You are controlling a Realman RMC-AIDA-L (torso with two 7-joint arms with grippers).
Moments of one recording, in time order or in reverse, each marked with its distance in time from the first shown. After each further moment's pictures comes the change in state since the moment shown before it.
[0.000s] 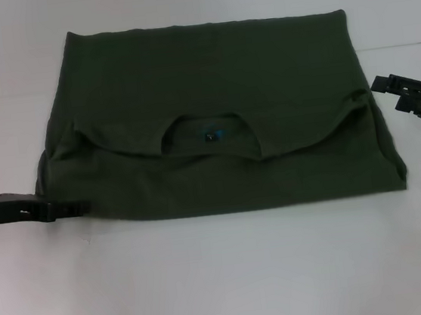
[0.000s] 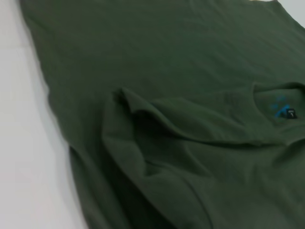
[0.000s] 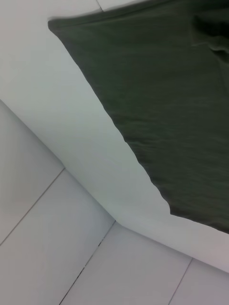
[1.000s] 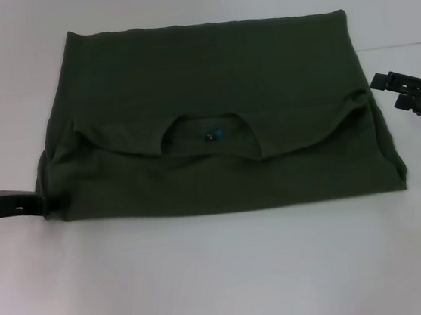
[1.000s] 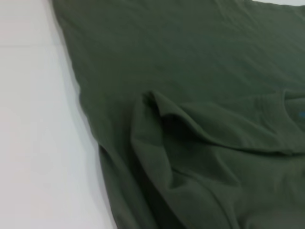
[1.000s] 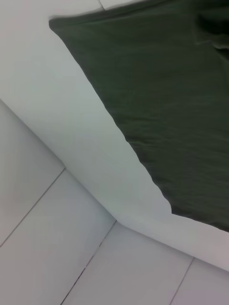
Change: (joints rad) left arm -0.007 0.004 0.022 -0.011 0.012 -0.072 -0.060; right arm 0.006 -0.002 -0.003 0.000 0.000 0.004 0.012
